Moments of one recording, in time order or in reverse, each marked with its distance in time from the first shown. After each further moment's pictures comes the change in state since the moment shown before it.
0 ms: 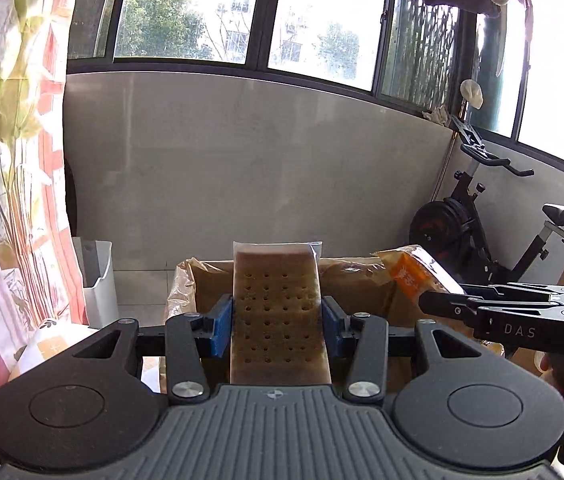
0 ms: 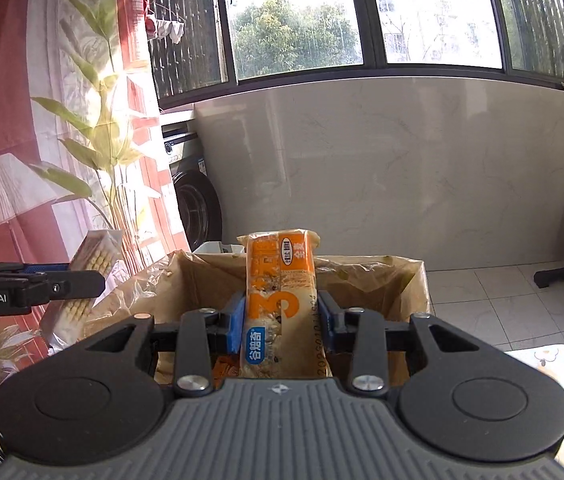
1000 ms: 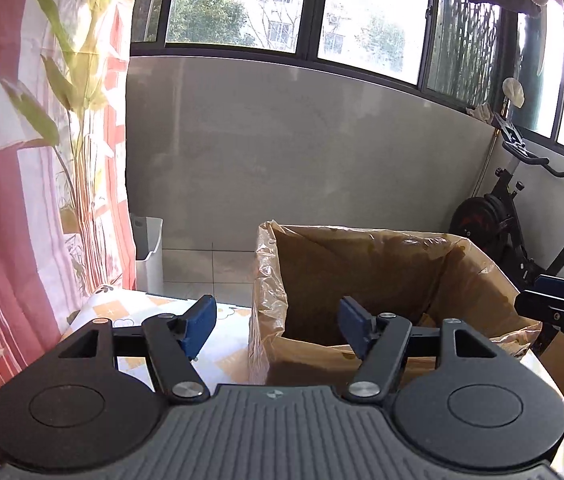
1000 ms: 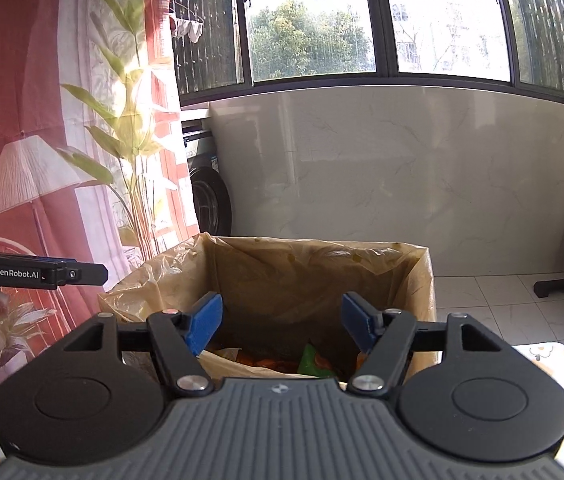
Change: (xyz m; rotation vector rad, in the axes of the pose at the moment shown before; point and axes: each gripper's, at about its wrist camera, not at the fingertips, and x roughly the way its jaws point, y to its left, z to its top) left arm -0.053 0.050 -0.038 -0.054 0.017 0.117; right arm -0.055 0.017 -0.033 -0.060 -0.056 0.030
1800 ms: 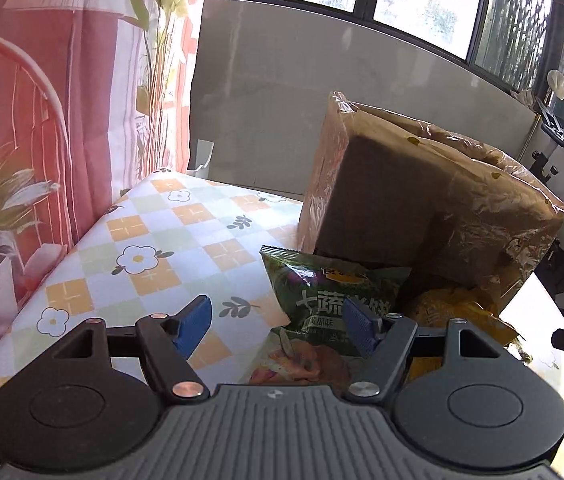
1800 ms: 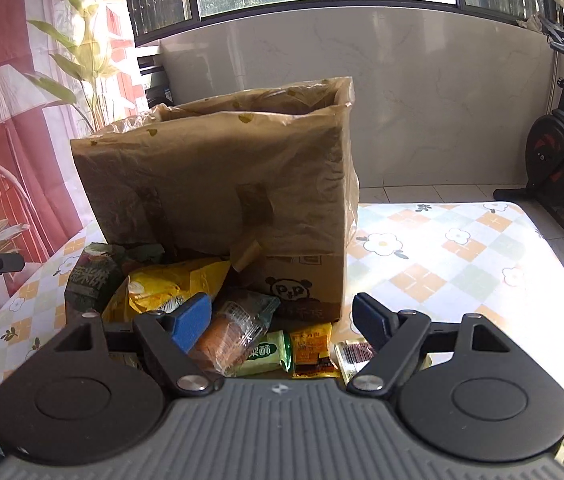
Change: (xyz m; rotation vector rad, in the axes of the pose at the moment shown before) left arm -0.043 0.031 -0.132 -0.127 0.126 0.088; right arm -0.049 -0.013 -0.135 0.122 0.226 -0.129
